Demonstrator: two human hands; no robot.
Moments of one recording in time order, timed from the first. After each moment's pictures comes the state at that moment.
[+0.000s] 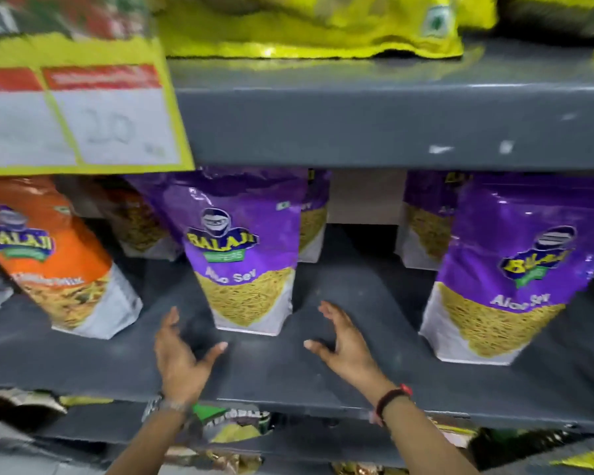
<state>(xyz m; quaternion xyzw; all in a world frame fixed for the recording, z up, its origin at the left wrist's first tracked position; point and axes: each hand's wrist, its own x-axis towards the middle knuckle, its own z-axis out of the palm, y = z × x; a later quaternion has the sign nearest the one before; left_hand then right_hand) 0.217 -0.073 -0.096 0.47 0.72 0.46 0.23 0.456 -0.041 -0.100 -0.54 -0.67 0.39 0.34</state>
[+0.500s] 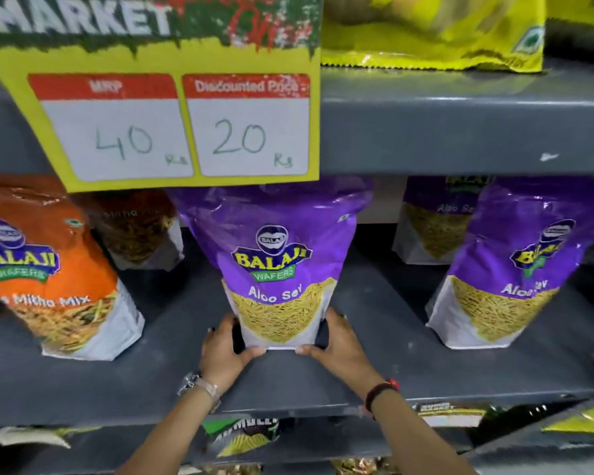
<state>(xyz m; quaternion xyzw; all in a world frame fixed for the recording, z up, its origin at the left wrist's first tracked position) 0.214 -0.039 -0.089 0.63 0.65 0.30 0.30 0.410 -0.040 -0.096 -0.61 -0.65 0.32 0.32</state>
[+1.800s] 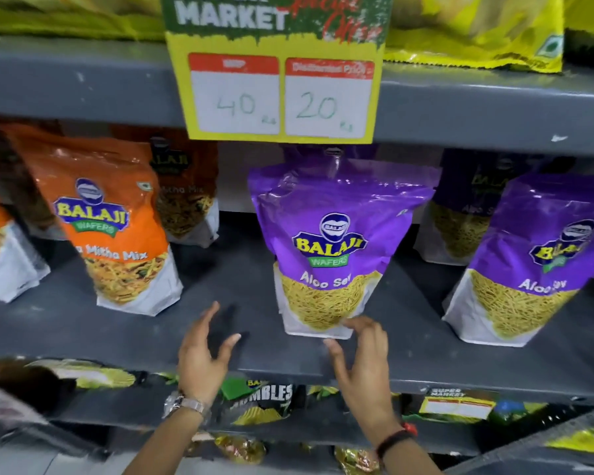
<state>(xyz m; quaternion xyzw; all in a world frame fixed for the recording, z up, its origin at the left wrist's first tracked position) 0.171 -0.106 -0.097 0.57 0.65 0.46 0.20 0.392 -0.121 -0.081 -0.57 -0.67 0.13 0.46</state>
